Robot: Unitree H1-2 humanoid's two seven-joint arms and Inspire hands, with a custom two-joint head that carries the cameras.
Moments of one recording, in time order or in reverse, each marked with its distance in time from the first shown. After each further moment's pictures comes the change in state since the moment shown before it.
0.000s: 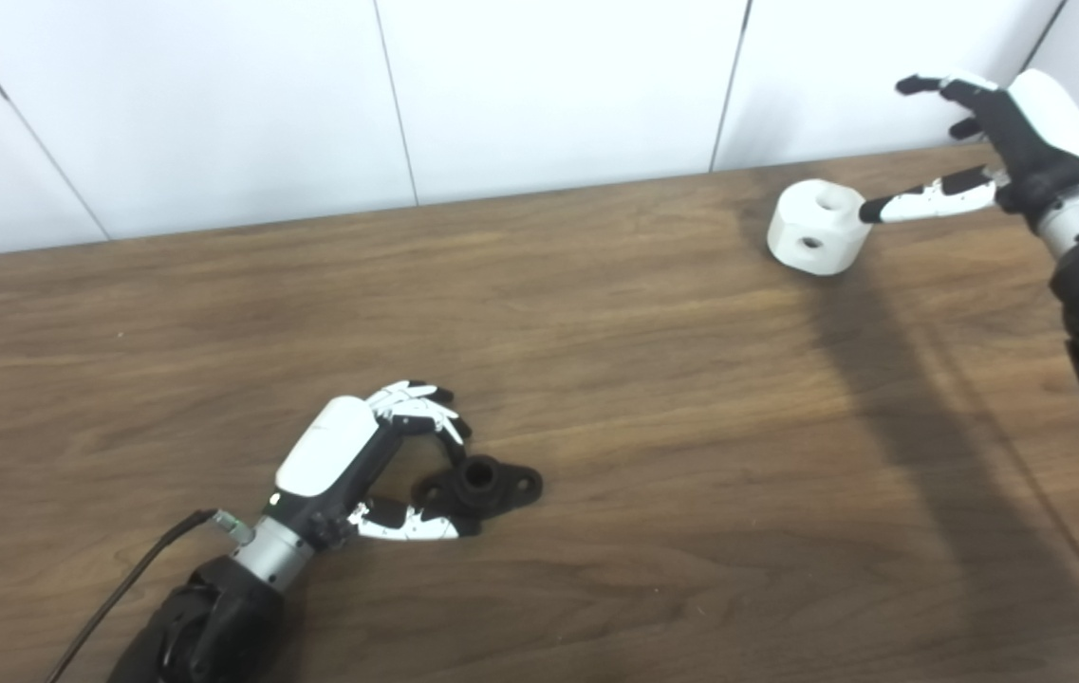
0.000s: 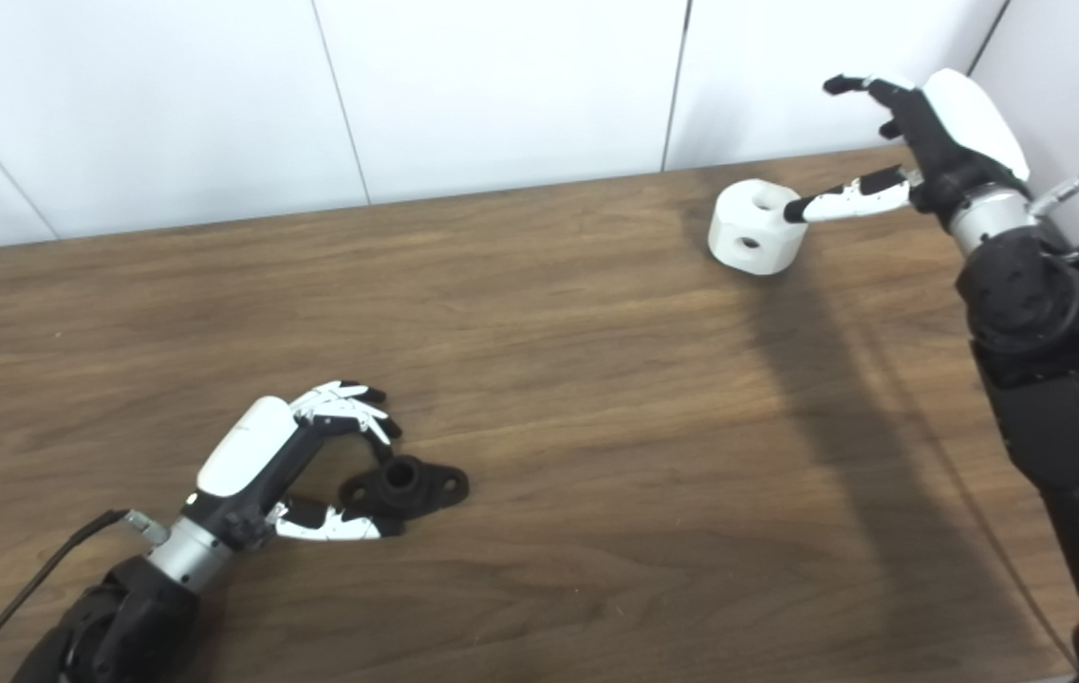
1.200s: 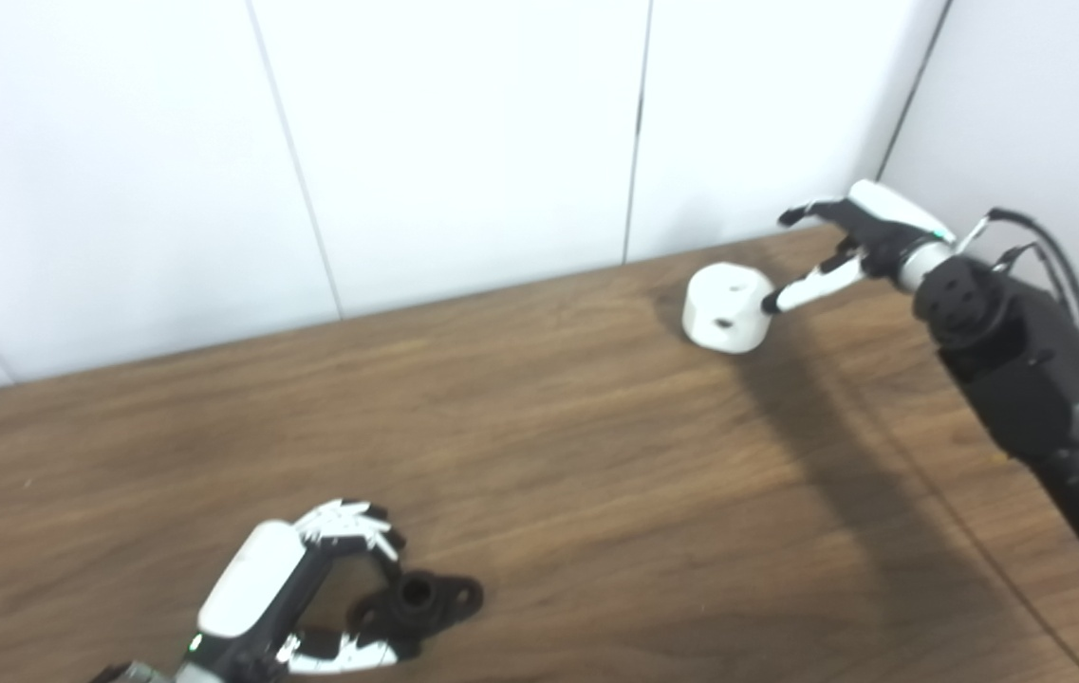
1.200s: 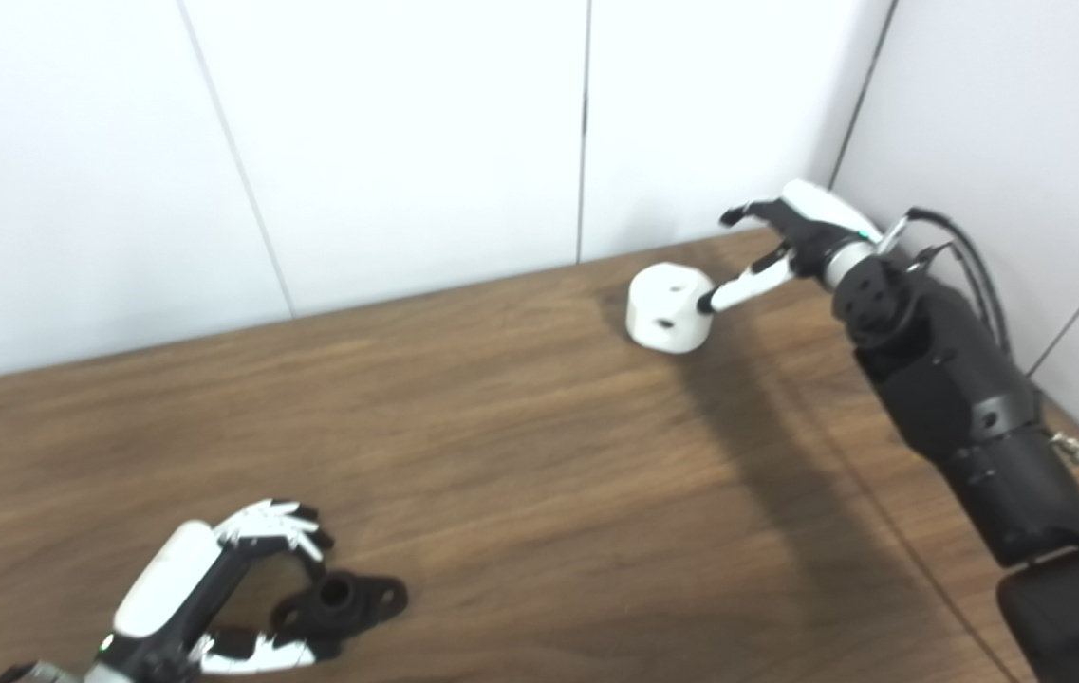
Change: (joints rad) left arm 0.003 0.016 0.010 0.002 -0.023 -0.013 -0.002; right arm -0.166 -0.055 0.160 0.246 -0.036 0.106 0.147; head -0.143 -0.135
